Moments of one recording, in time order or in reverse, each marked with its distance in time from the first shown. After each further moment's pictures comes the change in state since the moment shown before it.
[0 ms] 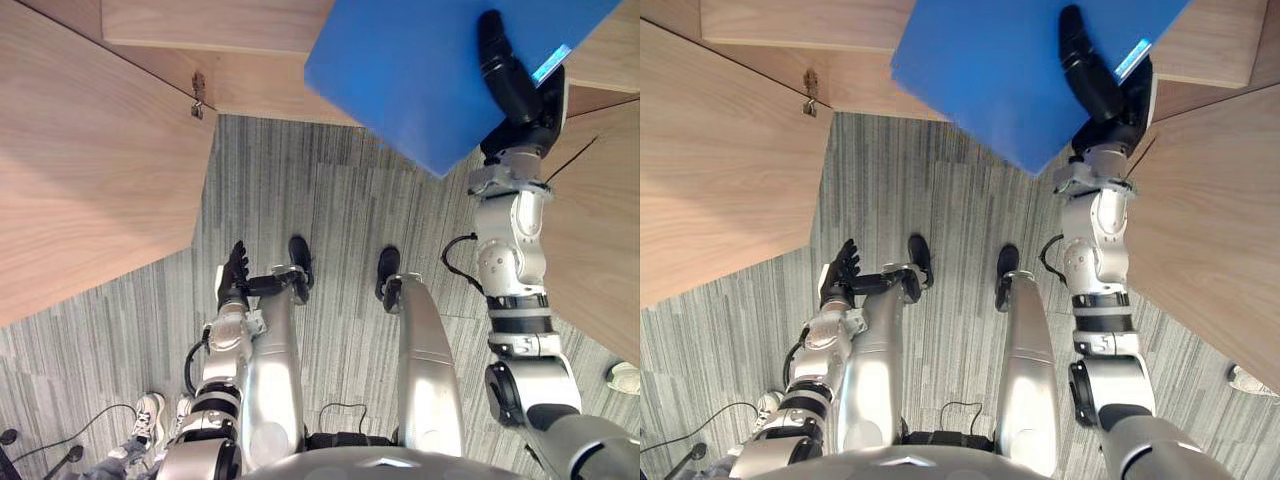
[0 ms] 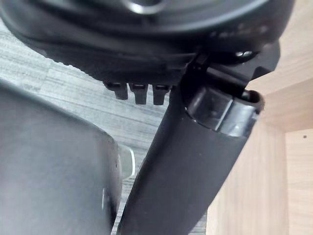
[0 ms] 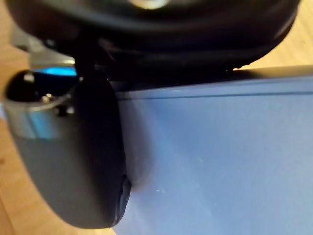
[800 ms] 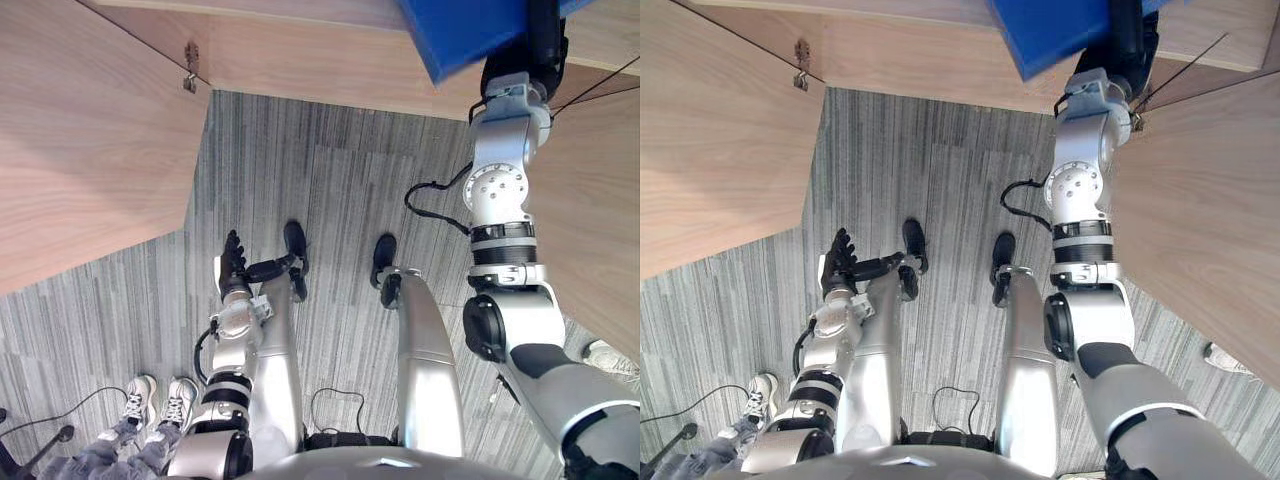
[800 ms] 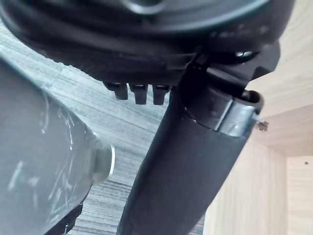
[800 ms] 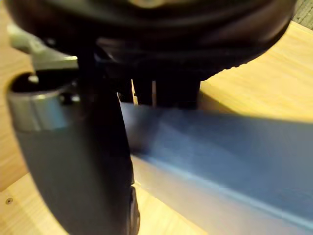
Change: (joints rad) left arm -0.040 -0.065 0.007 -0.041 -0.036 0.020 0.110; right arm -0.347 0.064 -0.077 0.236 0.242 -0.037 -0.231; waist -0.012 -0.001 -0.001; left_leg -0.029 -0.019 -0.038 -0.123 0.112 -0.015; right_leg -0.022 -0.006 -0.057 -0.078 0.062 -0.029
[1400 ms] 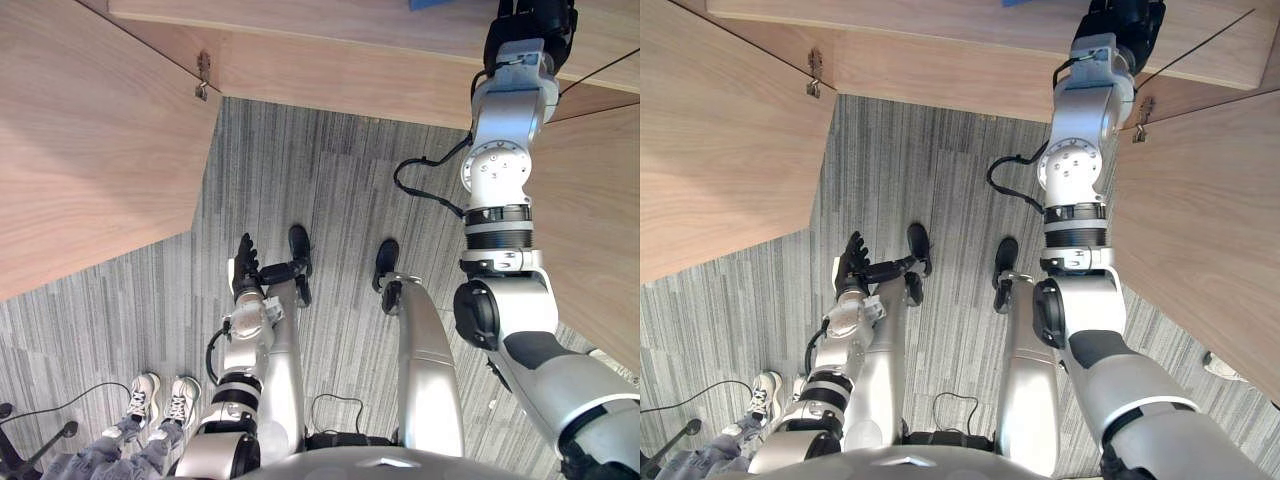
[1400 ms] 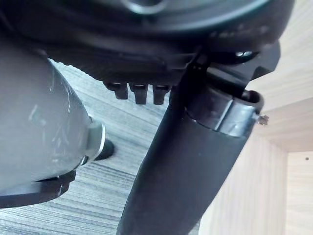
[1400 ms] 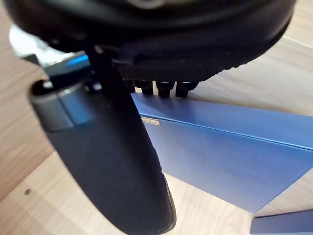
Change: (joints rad) left arm 0.000 -0.032 -0.047 0.003 -0.002 0.014 0.016; right arm -0.094 0.056 -0.032 -0.005 0.044 -0.036 -0.018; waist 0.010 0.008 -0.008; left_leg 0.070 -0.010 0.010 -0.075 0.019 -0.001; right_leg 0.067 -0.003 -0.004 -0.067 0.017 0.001
